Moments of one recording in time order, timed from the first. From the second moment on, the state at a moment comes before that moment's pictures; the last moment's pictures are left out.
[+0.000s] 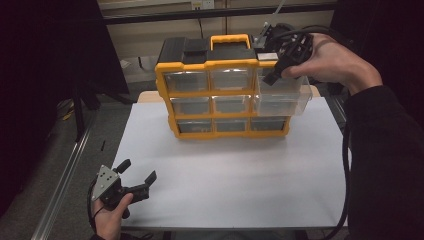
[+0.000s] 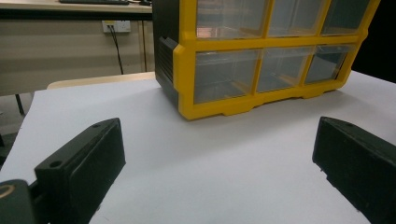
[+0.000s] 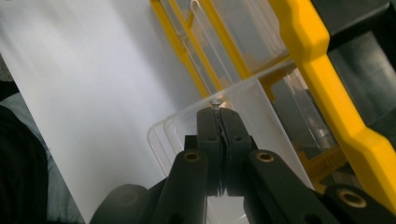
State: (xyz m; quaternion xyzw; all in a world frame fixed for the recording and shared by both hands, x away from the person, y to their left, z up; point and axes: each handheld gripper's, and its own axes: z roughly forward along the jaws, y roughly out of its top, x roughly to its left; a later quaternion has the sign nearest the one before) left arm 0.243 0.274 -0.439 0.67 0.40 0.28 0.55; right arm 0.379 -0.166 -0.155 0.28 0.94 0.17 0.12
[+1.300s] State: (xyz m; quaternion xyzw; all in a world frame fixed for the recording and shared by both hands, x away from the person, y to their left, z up) left arm 0.243 0.275 -0.439 0.68 0.40 0.28 0.55; right arm 0.405 -0.163 -0.211 0.30 0.95 0.09 0.06
